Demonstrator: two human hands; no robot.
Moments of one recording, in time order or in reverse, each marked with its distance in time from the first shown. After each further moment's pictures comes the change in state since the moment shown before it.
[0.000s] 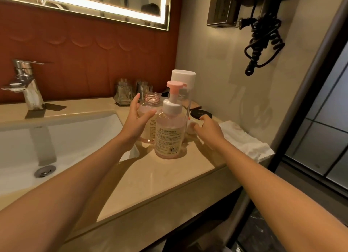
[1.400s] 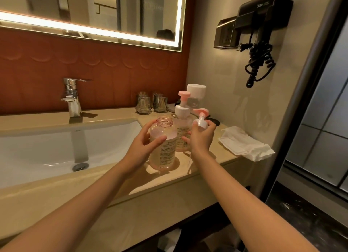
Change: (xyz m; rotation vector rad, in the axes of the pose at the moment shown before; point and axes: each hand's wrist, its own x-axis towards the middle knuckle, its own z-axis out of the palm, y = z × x) left_hand -0.113 0.015 -0.053 -0.084 -0.183 0.107; right_hand -0.100 -0.090 0.022 1.026 0.315 0.202
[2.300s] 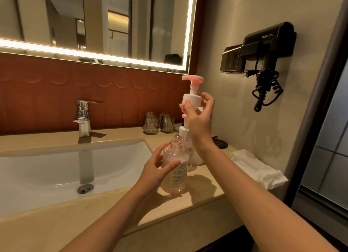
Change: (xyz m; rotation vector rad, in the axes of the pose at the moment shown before) left_hand 0.016 -0.003 0.008 0.038 0.037 0.016; right_hand -0.009 -0.100 0.045 0.133 -0.336 -0.477
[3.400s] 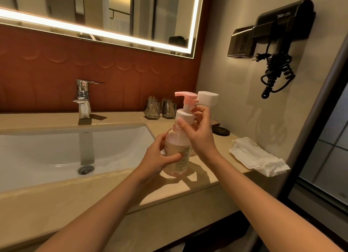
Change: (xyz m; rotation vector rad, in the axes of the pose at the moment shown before) left_hand 0.003 -0.022 -0.005 -0.021 -0.034 -0.031; right_hand -0.047 0.039 -0.025 -0.230 -0.229 0.061
